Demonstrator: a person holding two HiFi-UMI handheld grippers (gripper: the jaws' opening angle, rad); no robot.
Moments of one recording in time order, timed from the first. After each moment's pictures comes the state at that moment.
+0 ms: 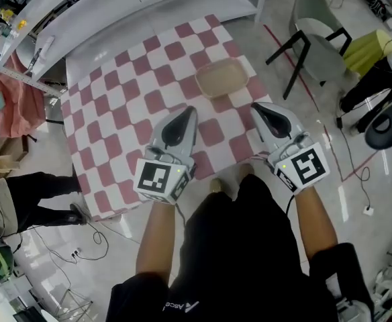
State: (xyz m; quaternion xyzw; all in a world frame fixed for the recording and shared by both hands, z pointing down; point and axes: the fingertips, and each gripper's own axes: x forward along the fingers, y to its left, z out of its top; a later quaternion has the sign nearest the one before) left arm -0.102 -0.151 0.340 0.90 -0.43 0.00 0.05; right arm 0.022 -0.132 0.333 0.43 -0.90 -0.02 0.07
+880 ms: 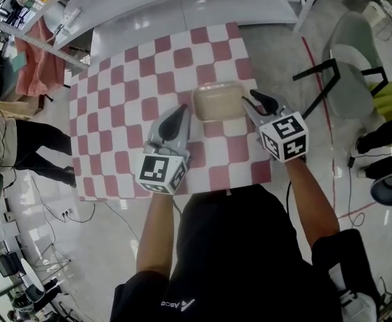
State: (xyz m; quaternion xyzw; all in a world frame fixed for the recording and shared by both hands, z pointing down) left arm -0.054 -0.273 0.384 0.82 -0.57 0.06 0.05; right arm 0.086 -0.330 0.451 0.33 -0.92 0.12 0.18
